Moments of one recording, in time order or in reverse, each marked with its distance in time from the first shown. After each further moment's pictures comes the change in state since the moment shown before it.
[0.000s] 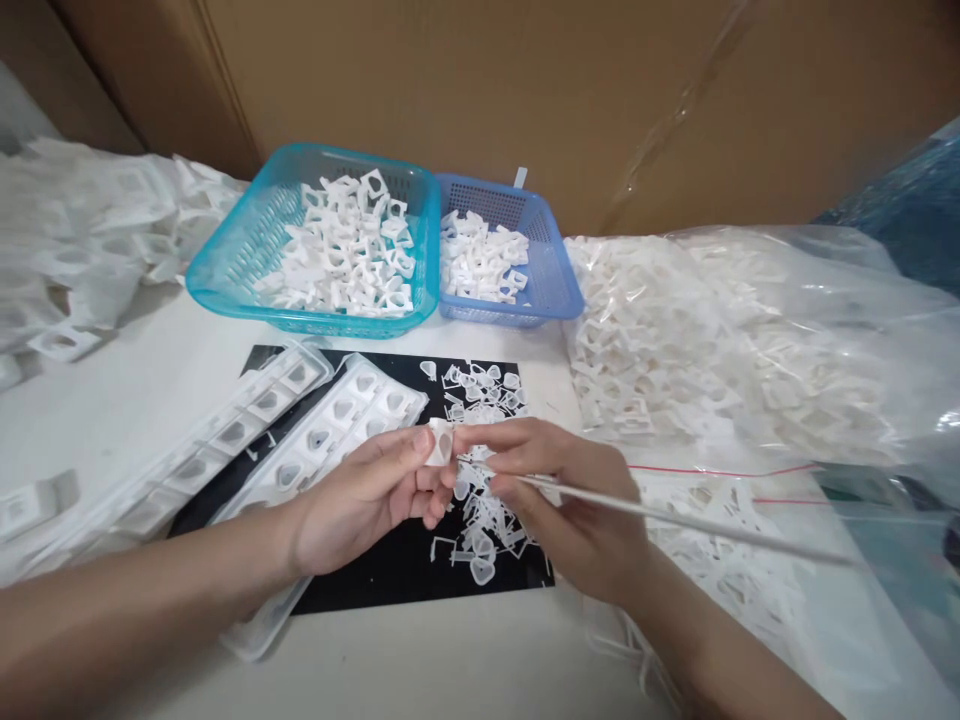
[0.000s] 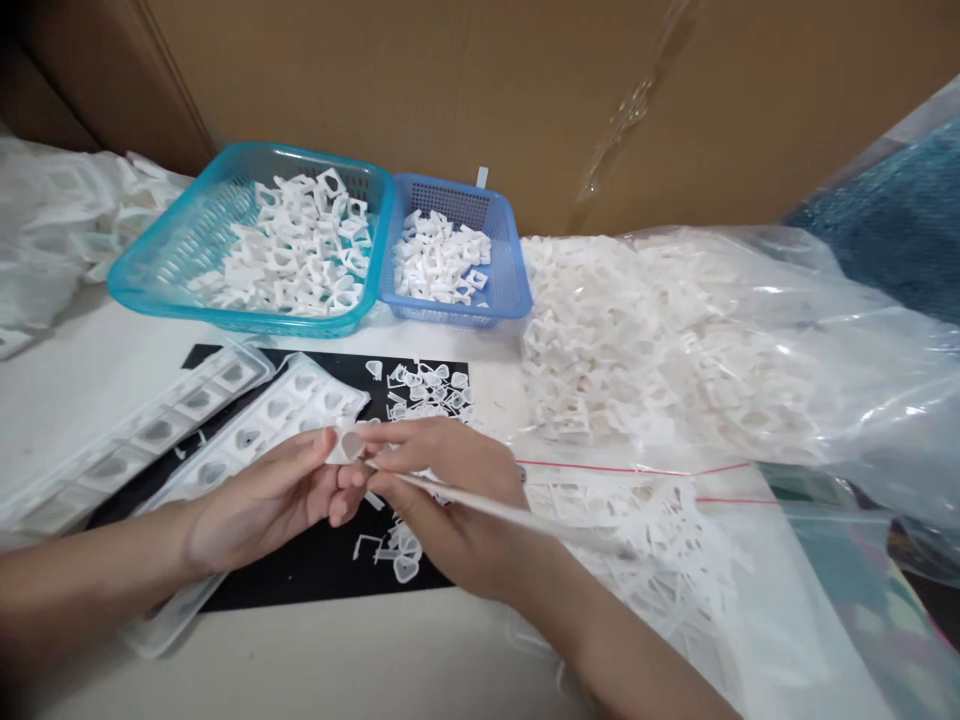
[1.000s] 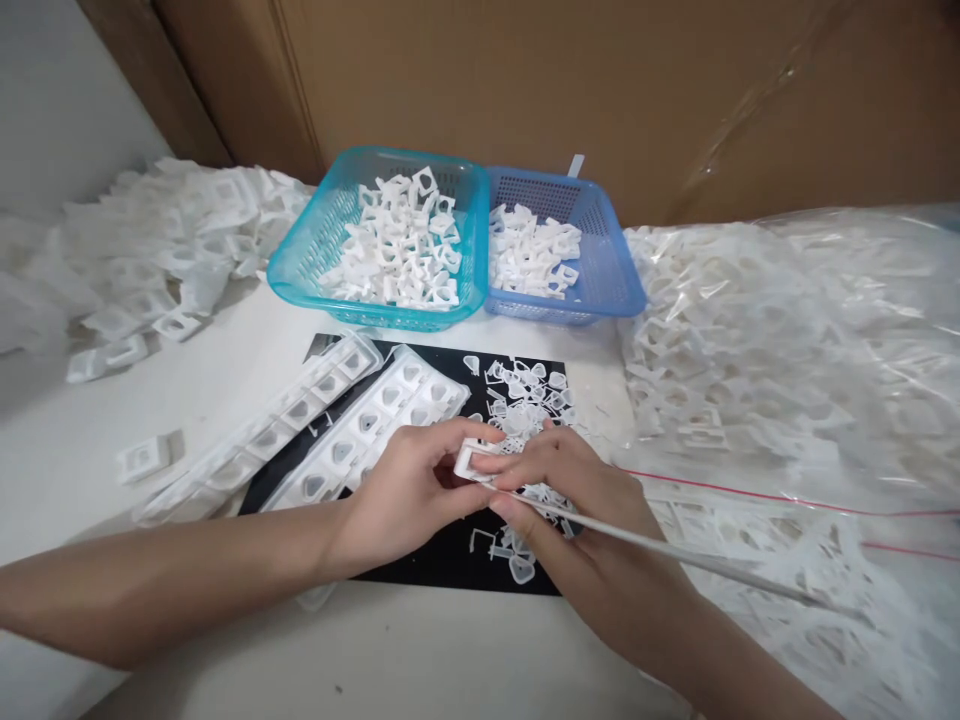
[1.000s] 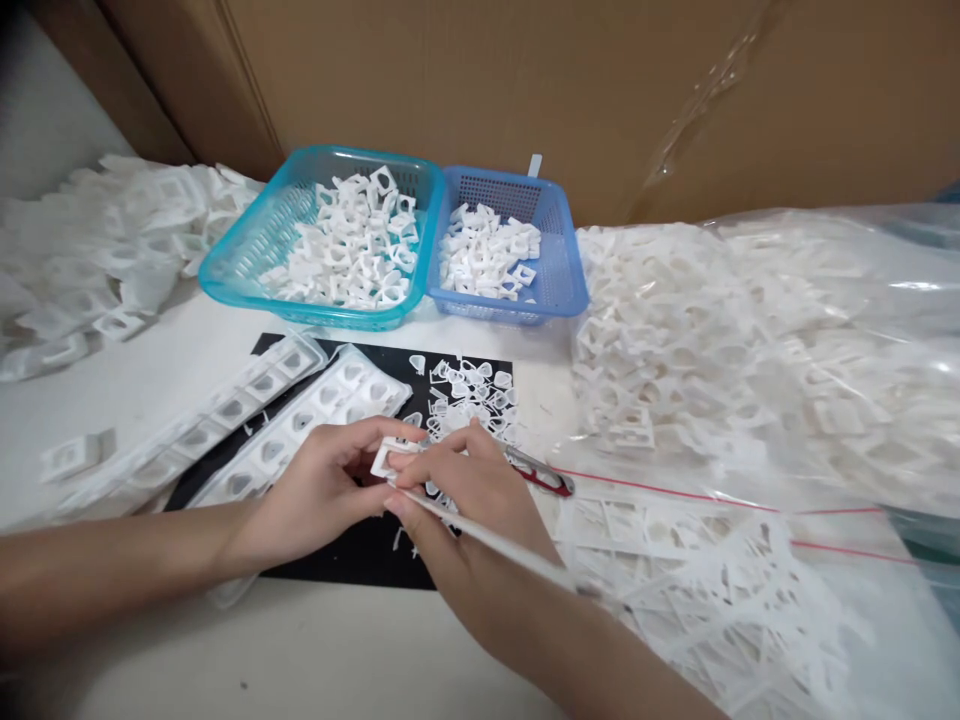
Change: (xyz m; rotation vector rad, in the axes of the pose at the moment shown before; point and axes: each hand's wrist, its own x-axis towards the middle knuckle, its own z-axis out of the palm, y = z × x) left_hand -0.010 -0.006 0.000 0.971 0.257 0.346; right_hand -0.003 -0.014 0.013 -0.035 -0.132 0.223
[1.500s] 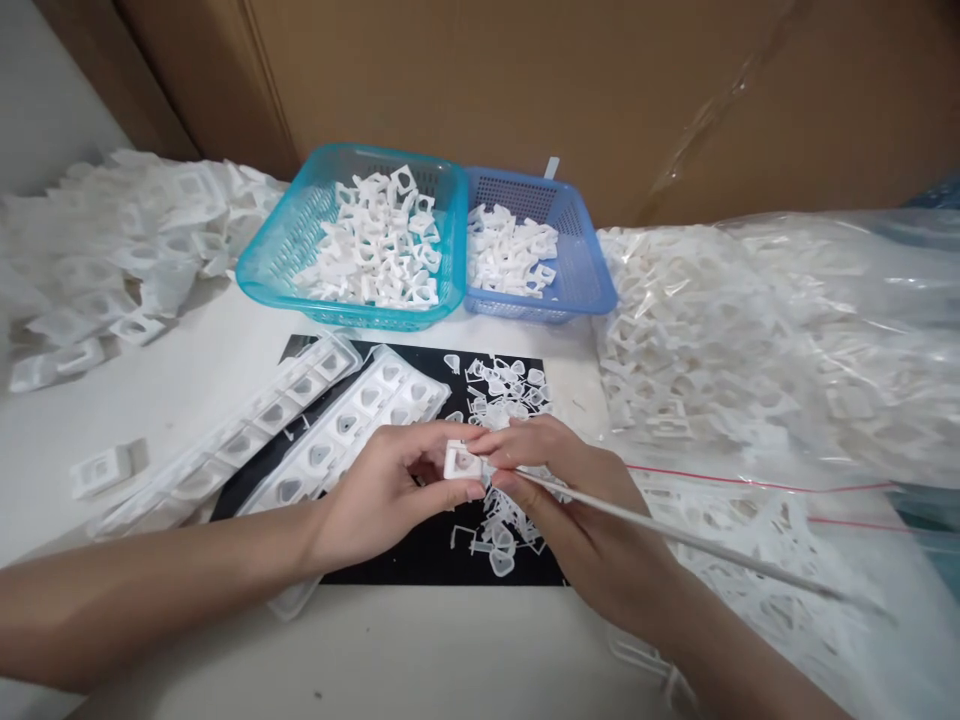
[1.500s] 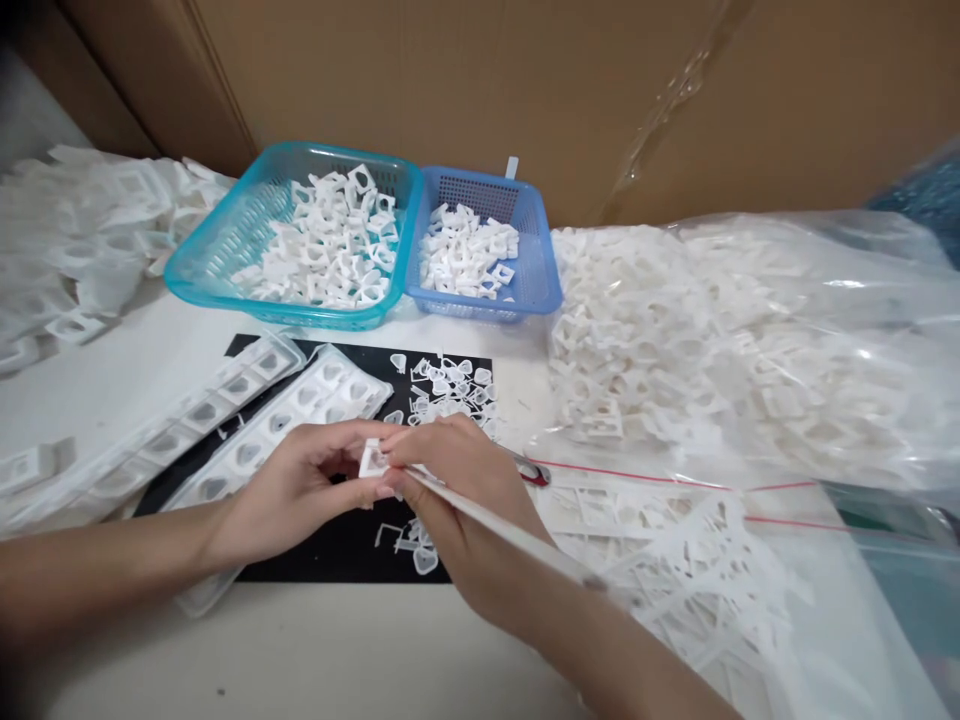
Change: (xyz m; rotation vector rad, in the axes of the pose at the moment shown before) left_hand 0.000 0.002 -0.005 -0.080 -0.087 -0.056; right_hand 0.003 0.005 -0.013 0.037 -0.022 -0.018
